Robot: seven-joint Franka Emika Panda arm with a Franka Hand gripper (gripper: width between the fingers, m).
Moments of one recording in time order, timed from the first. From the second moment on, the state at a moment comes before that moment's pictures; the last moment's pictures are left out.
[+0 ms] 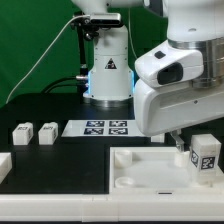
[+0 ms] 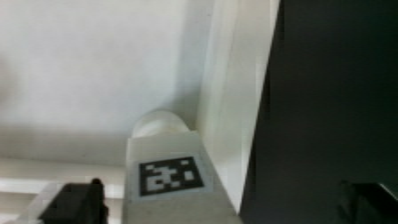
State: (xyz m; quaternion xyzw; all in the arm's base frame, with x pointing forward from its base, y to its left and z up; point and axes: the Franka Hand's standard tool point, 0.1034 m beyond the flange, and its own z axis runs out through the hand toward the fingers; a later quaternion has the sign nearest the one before) arm 0.627 0.122 0.089 -0.99 -0.08 0.07 0.10
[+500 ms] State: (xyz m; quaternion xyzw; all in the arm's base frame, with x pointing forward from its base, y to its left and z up) arm 0.630 0.114 0.087 -0.99 -0.09 0.06 0.09
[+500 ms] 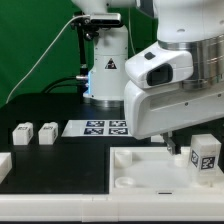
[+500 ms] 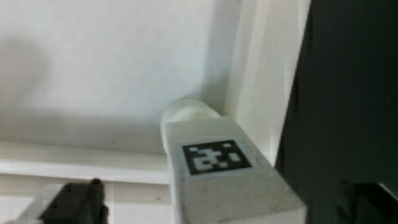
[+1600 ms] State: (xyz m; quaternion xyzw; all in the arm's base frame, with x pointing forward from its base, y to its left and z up) arm 0.622 0.118 0.086 -0.96 0.28 0.06 0.07
